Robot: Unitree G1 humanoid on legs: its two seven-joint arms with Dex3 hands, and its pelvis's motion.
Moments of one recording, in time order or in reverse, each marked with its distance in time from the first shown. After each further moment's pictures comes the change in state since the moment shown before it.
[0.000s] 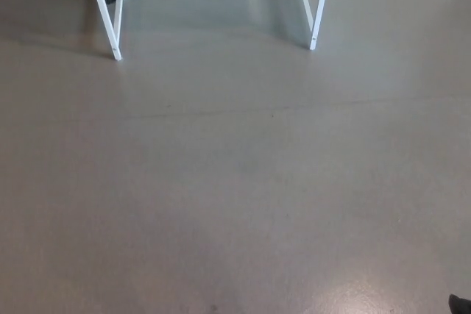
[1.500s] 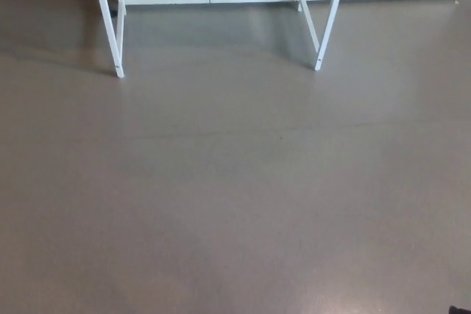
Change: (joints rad) left_arm -0.018 0.027 -0.043 0.077 -0.007 -0.056 -0.026; right_arm 0.032 -0.008 0.013 0.029 0.019 -0.042 0.009
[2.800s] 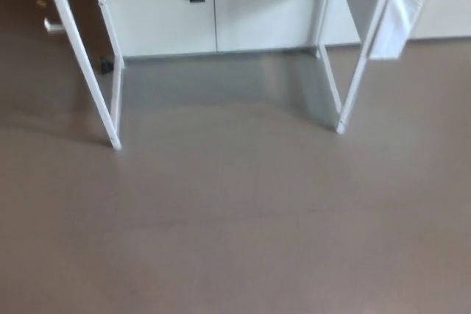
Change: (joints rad) left_arm -0.007 0.009 -0.045 0.018 0.005 -0.046 0.001; right_arm 0.030 -0.027 0.034 0.004 -0.012 -0.020 -0.003
